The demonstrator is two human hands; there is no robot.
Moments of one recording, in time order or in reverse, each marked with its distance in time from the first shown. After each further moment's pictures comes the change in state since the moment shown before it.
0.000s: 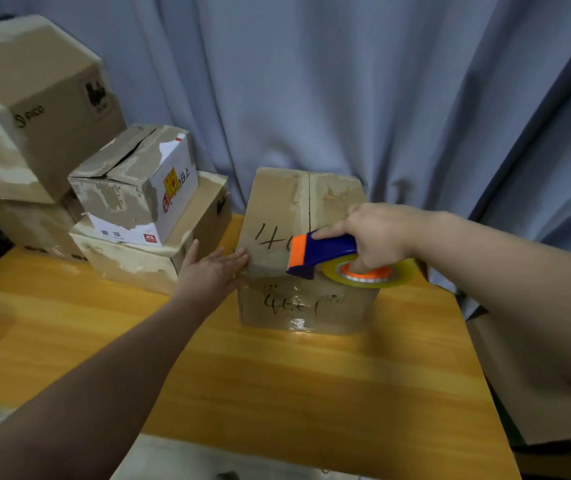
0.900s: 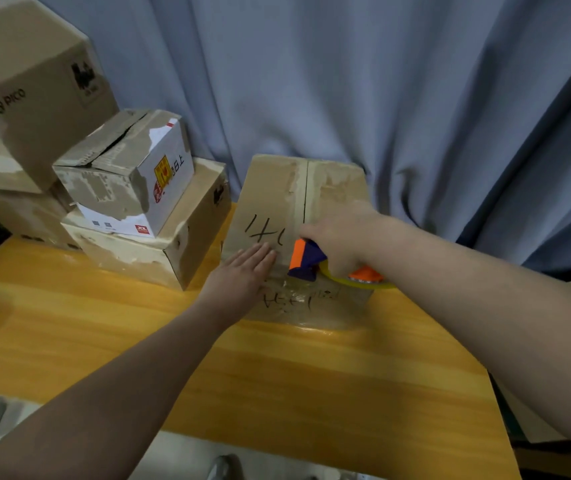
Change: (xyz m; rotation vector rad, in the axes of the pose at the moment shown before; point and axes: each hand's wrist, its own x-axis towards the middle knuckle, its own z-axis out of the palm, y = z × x) left_hand 0.006 0.052 0.002 -0.060 -0.051 0.156; right_hand 0.028 -0.026 0.006 -0.257 -0.142 0.017
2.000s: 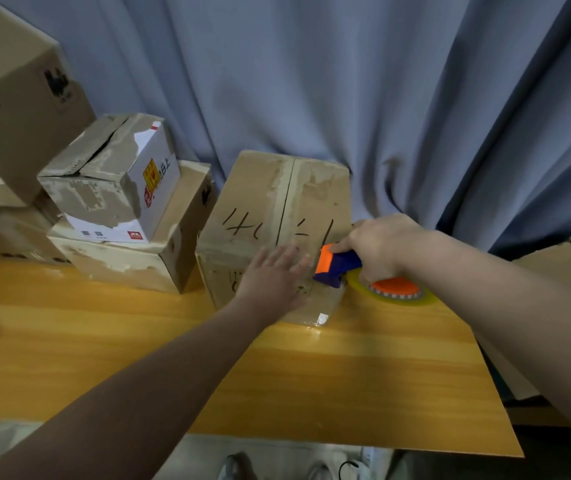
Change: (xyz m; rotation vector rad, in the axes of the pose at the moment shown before) left_hand 0.010 0.043 -0.010 0.057 -0.154 0.057; right_hand -0.043 0.002 0.029 0.172 -0.090 0.183
